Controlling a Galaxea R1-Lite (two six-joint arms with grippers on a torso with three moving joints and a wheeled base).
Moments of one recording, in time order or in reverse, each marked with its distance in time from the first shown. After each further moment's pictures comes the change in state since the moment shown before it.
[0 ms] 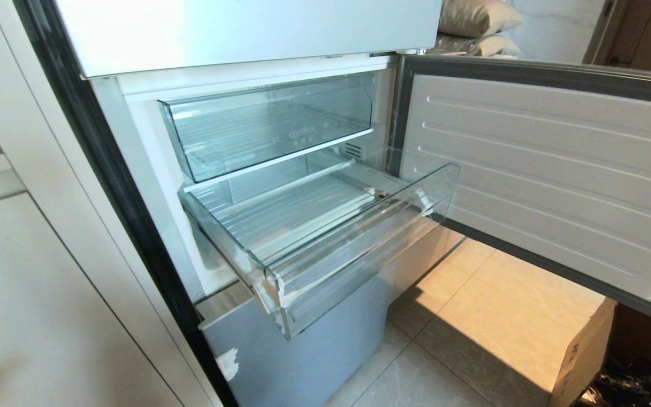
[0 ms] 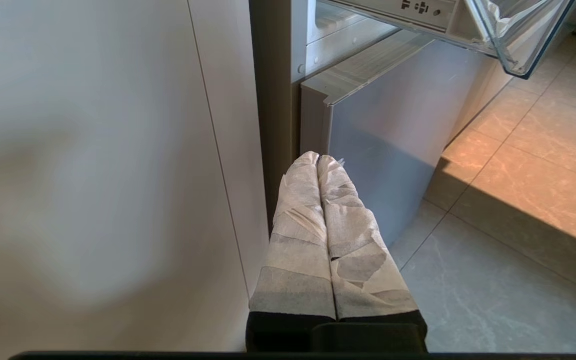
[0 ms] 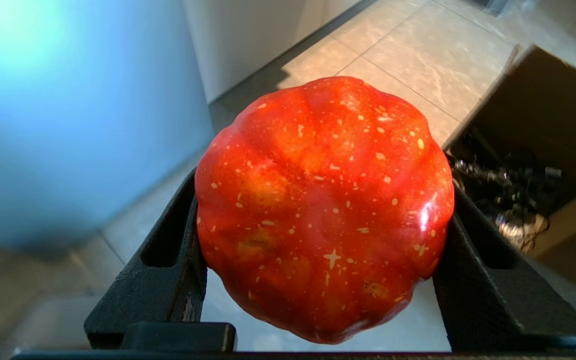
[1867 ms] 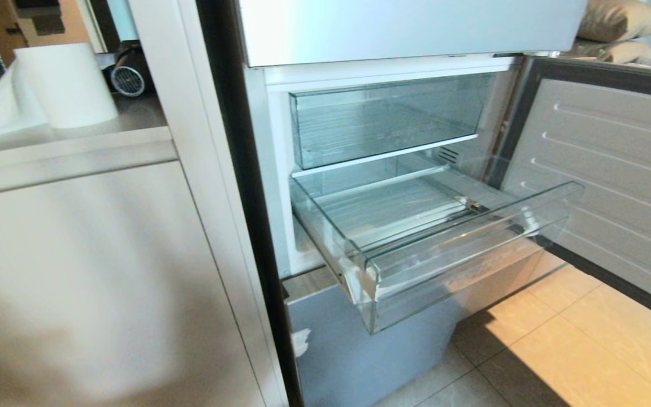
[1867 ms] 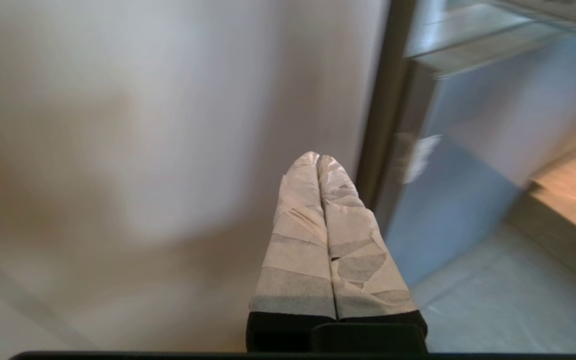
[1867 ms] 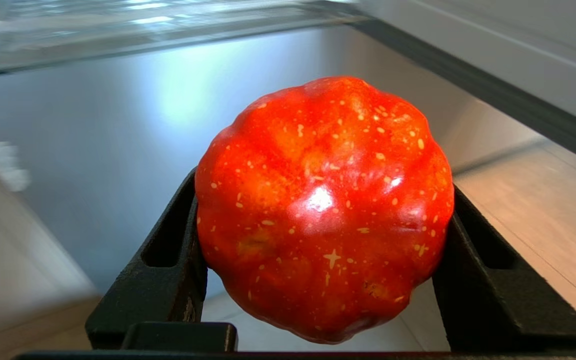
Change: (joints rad) left arm 0.000 0.000 0.000 0.000 0.000 -0.002; right arm 0.157 -0.318 0.049 -0.027 -0.044 0.060
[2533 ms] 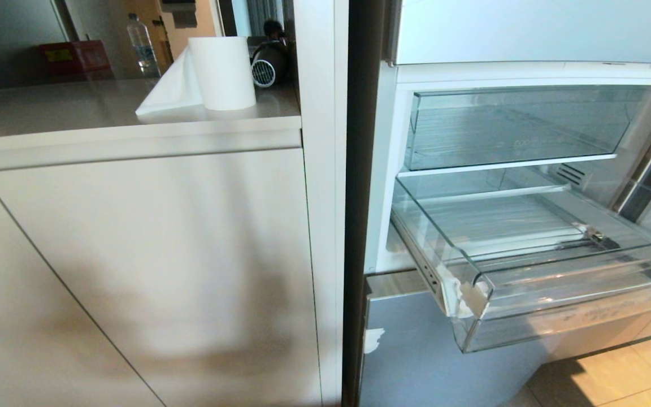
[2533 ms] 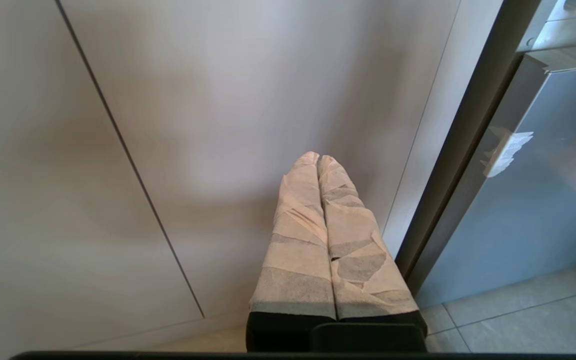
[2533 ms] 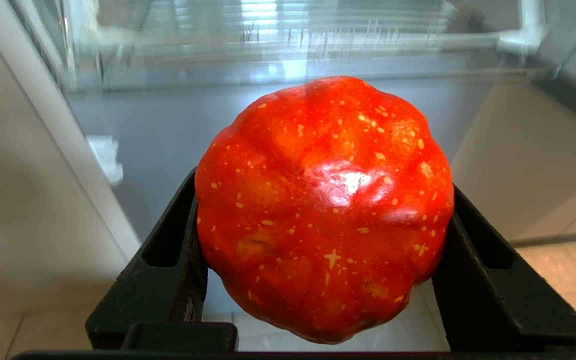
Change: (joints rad) left arm 0.000 0.000 0.000 0.000 0.000 0.000; right arm 0.000 0.054 -0.005 -0.034 0.005 -0.016
